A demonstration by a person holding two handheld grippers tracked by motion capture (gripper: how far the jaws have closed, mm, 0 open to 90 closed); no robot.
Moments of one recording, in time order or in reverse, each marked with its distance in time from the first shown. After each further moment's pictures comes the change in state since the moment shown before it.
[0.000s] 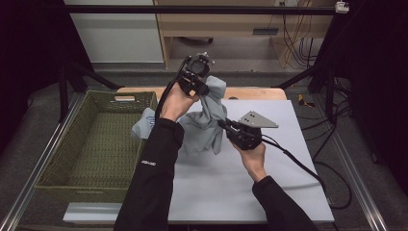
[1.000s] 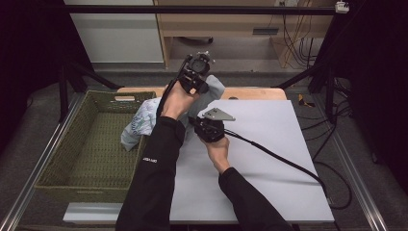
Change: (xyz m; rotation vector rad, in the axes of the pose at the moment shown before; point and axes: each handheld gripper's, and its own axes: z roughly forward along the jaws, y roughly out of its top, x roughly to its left) left arm 0.006 0.004 0.005 0.018 0.034 0.009; right arm 0.034 -0.025 0.109 0.054 0.005 0.088
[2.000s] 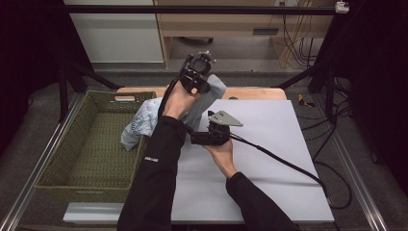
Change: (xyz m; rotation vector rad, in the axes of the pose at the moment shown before) left arm -0.001 0.002 0.004 -0.008 -0.014 -0.009; right arm 0.001 -0.002 -0.019 -0.094 0.005 0.003
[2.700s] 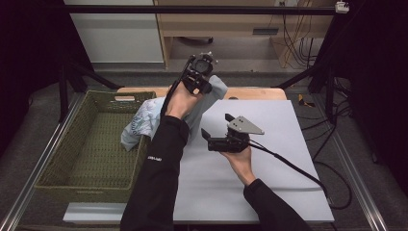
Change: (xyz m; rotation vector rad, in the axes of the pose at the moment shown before) left arm -0.004 0.002 0.005 -0.008 0.004 -0.009; right arm -0.015 0.006 -0.054 -0.035 -0.037 -0.065
